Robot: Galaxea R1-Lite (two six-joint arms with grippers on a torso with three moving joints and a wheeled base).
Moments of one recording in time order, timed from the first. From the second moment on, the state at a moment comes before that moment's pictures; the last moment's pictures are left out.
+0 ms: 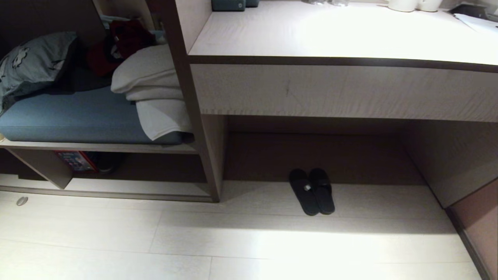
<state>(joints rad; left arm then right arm) 0.00 0.00 0.00 0.00 0.00 0.00 0.01 0.00 -0.01 0.01 -0.01 0.02</state>
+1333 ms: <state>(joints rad) 0.00 0.00 0.00 0.00 0.00 0.00 0.01 0.00 -0.01 0.02 -0.01 0.02</state>
